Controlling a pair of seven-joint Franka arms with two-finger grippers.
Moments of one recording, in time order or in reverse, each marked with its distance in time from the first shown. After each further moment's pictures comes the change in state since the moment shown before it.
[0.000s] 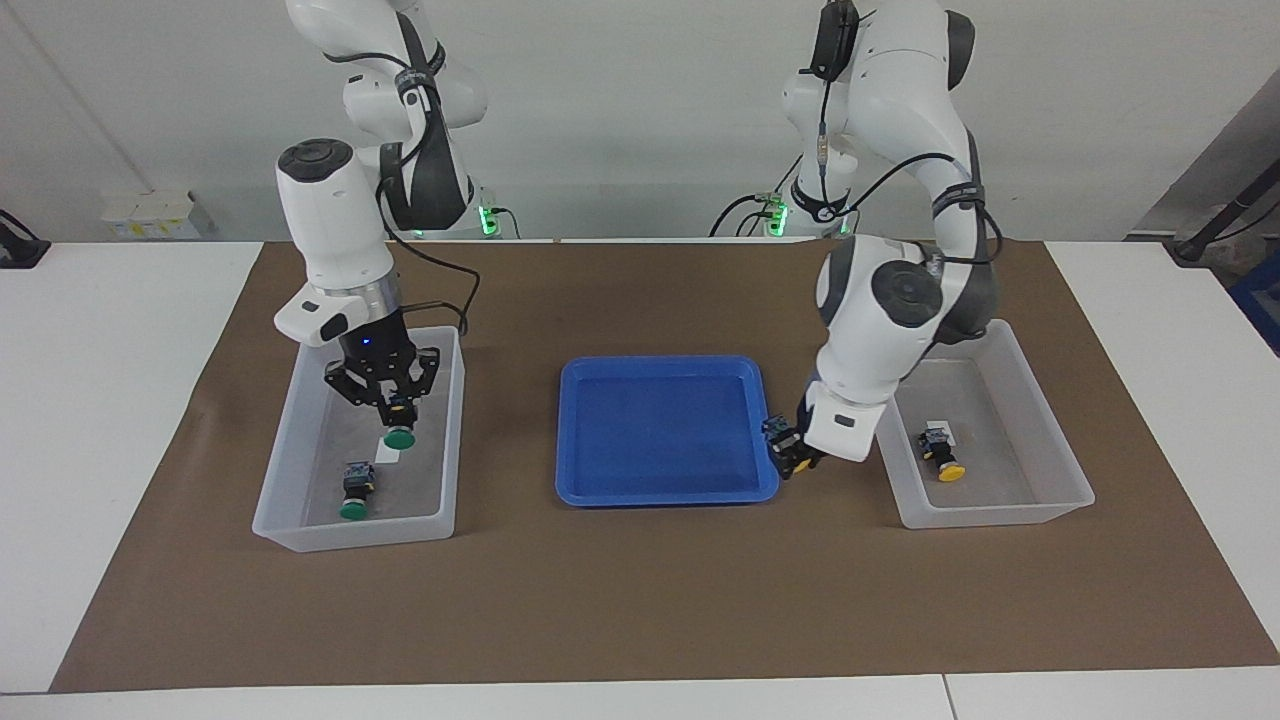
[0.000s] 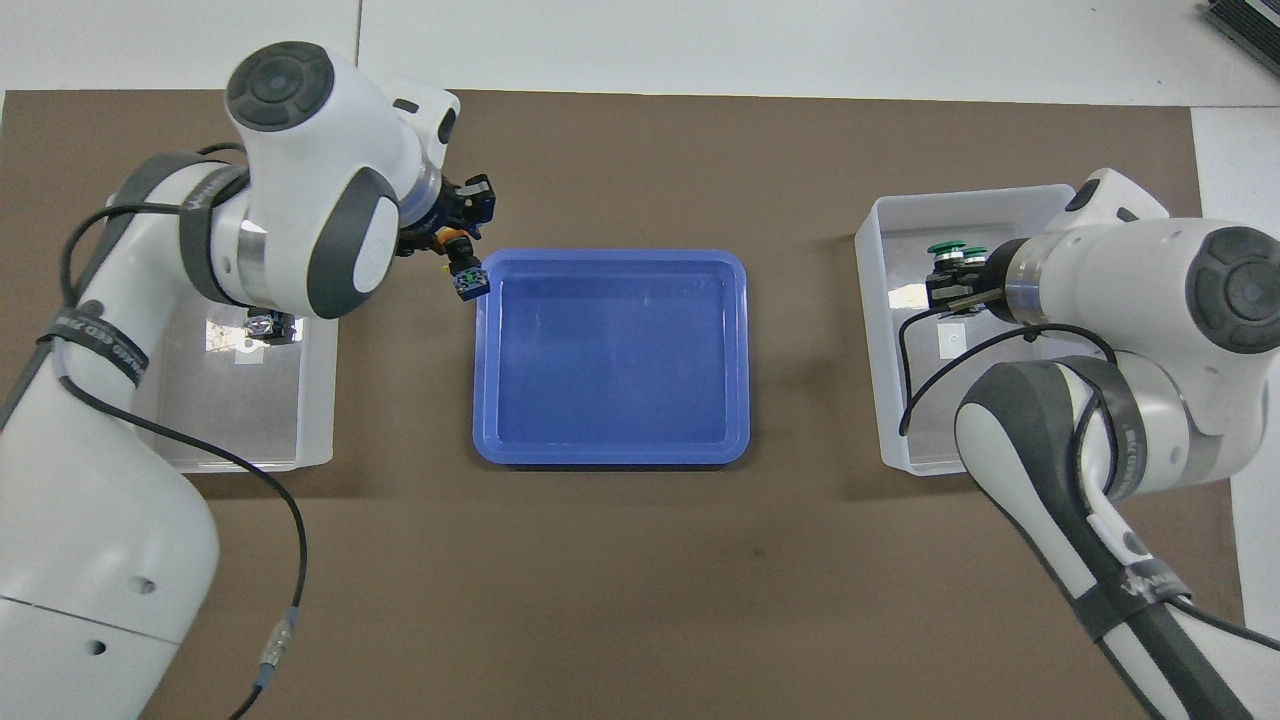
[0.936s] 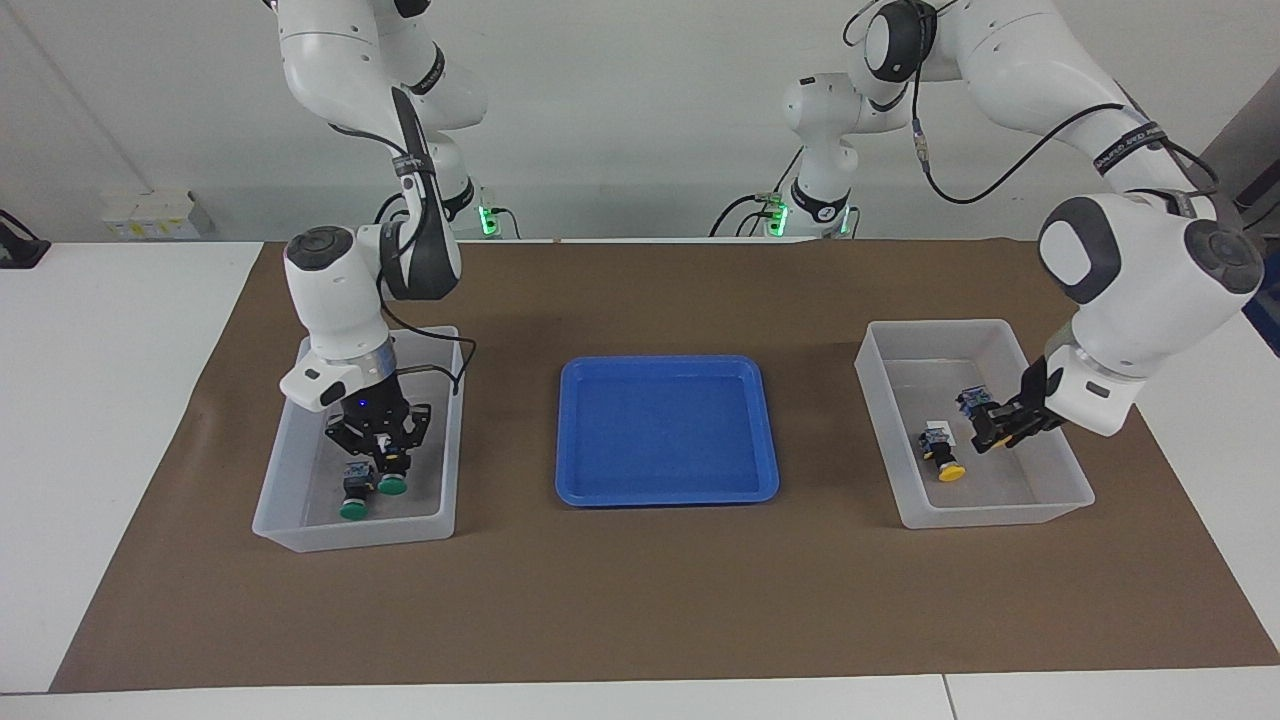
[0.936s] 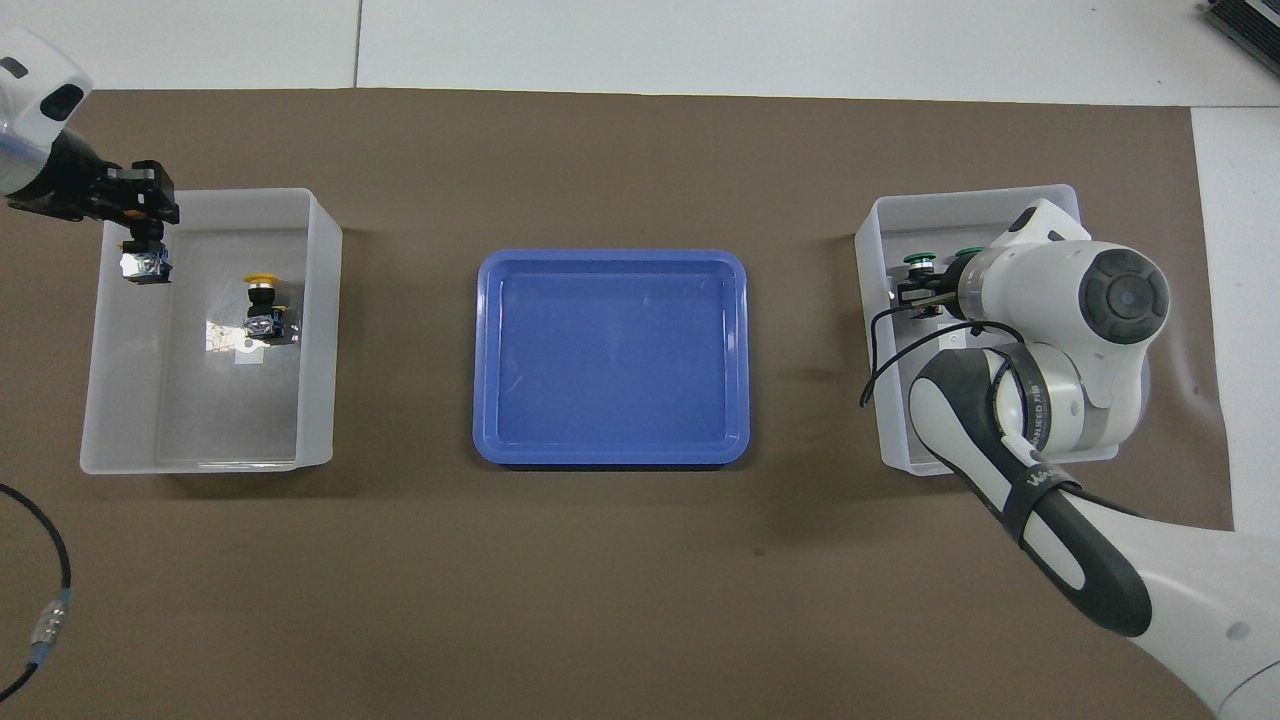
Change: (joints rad) left arm 0.348 -0.073 0.006 -0.007 0.063 -0.066 0.590; right arm -0.034 0.221 0.010 -0.006 0.001 0.226 0.020
